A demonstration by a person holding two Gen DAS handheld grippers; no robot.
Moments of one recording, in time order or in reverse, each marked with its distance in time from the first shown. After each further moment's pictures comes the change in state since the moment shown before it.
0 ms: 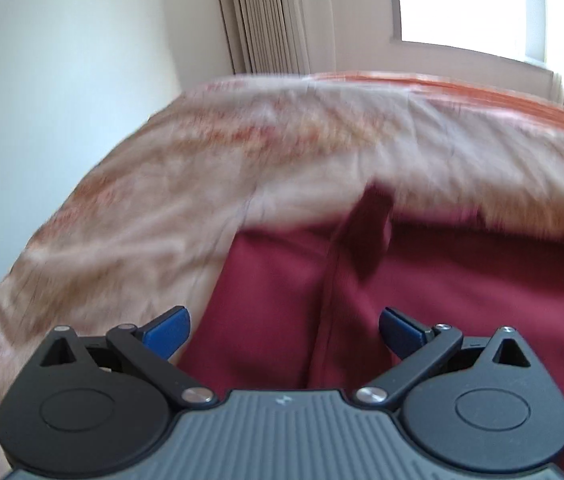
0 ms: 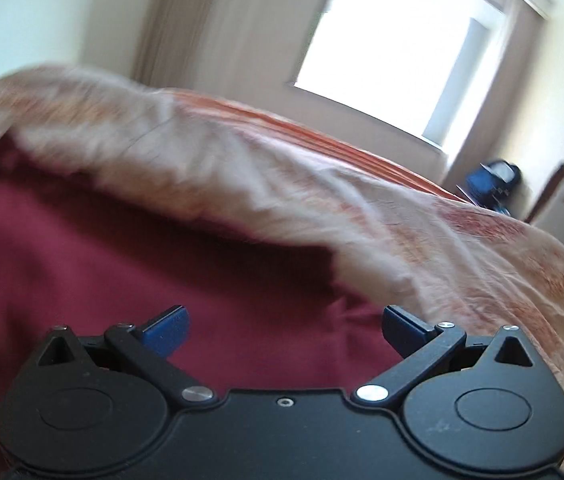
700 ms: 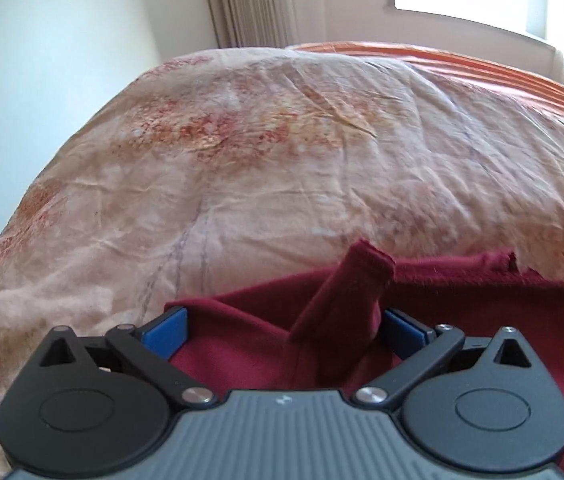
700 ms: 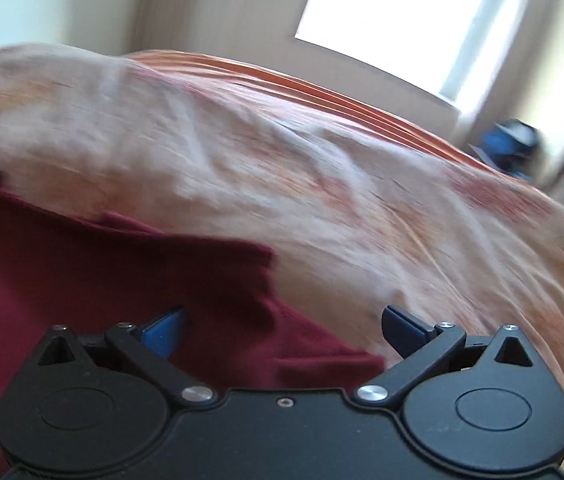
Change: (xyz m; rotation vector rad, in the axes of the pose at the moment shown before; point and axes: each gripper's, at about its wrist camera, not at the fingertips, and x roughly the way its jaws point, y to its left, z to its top) left arm 0.076 -0.034 0.062 0.012 0.074 -0.018; right arm 0.107 -0.075 0.035 0.061 0.158 -0.001
